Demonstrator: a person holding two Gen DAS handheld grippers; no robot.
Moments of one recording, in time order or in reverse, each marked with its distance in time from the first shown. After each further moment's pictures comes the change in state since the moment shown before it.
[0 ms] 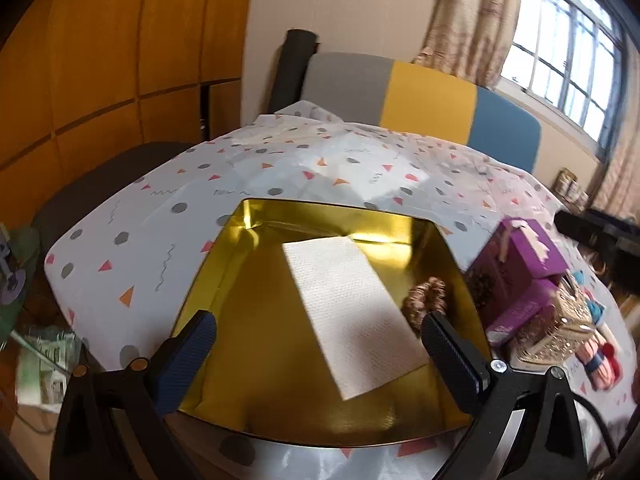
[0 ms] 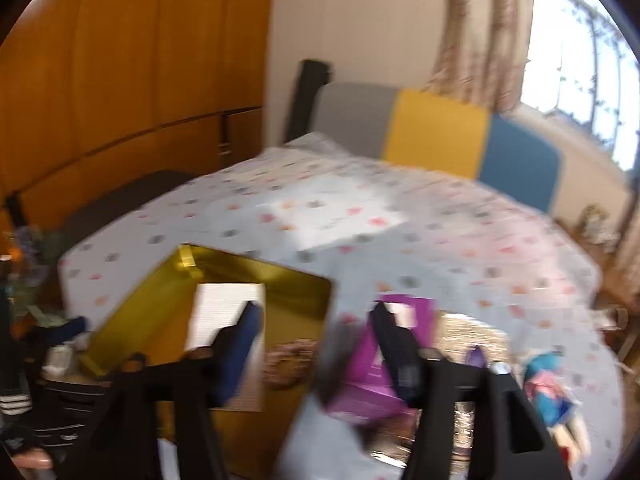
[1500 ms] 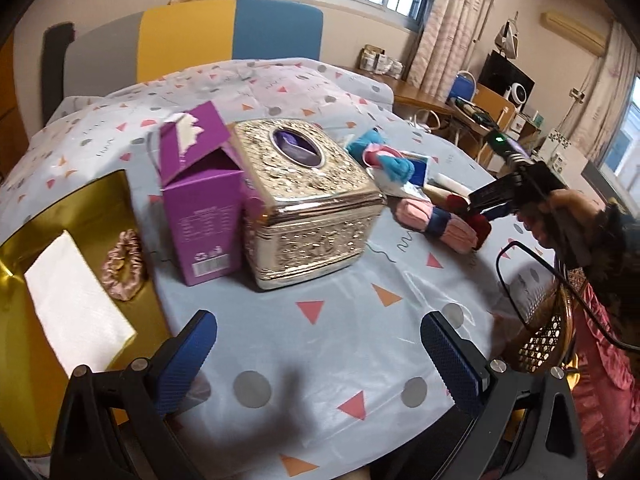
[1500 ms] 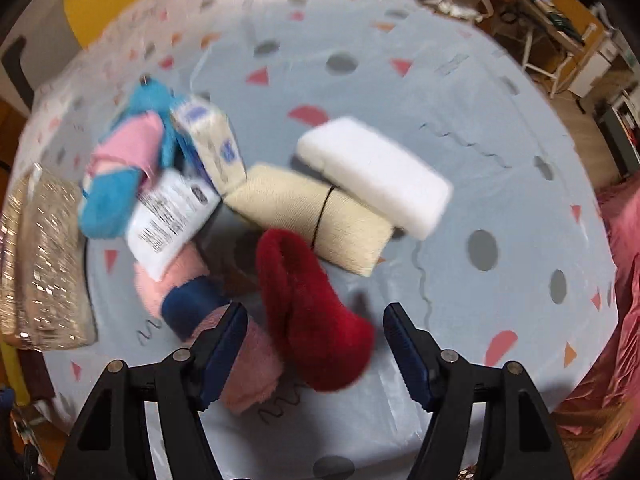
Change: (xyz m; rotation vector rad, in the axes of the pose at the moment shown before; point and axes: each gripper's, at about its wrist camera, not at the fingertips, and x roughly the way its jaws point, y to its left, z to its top) left arm -0.003 -0.202 -0.045 0.457 0.282 -0.561; right arm 0.021 -0.386 -0.218 0.719 0.741 -0.234
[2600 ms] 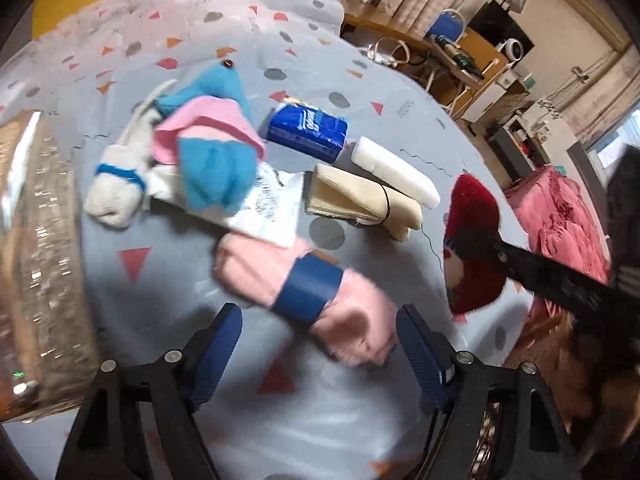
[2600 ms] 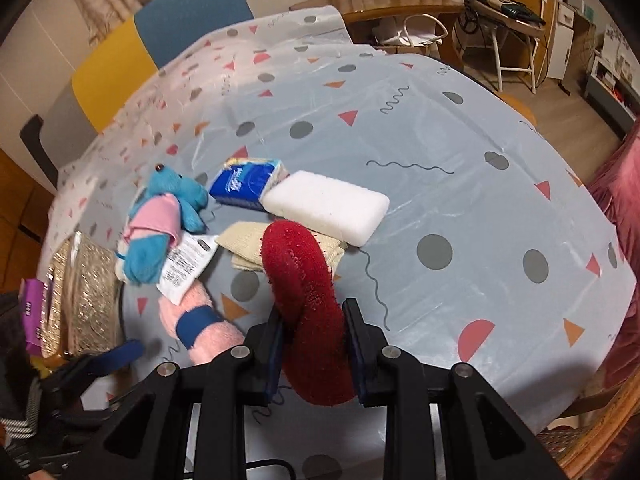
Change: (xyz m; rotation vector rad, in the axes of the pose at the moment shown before) left arm 0.191 -0.158 0.107 -0.050 0.318 -0.142; right arm -0.056 -0.056 -0.052 0.169 -0.284 0.165
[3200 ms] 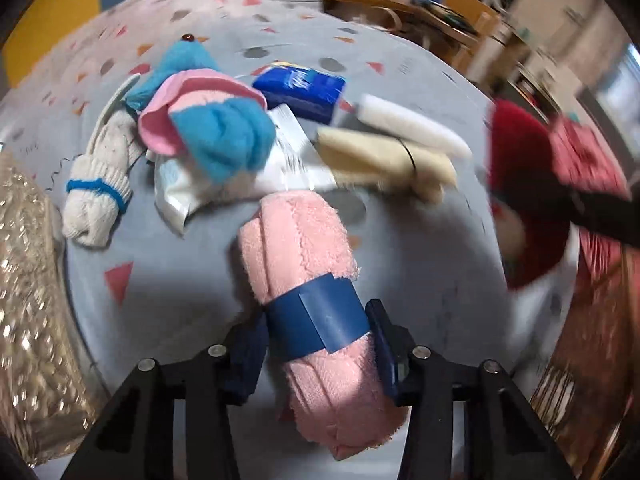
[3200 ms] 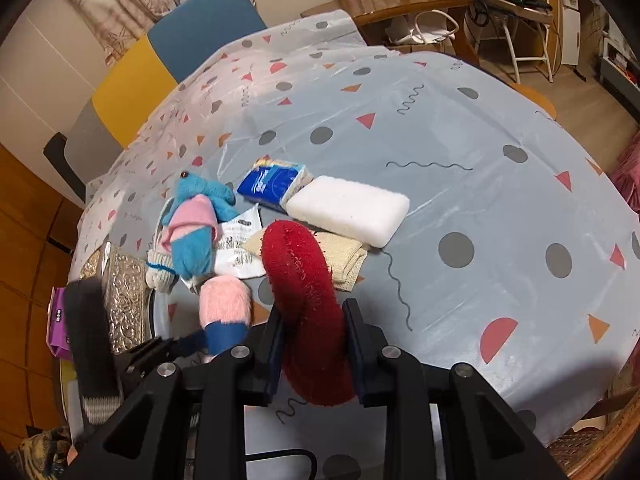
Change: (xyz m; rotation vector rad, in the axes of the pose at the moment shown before) left arm 0.018 0.000 -0.025 0.203 0.026 0.103; right arm 0.000 -0.006 -0.001 0.030 -0.006 0.110
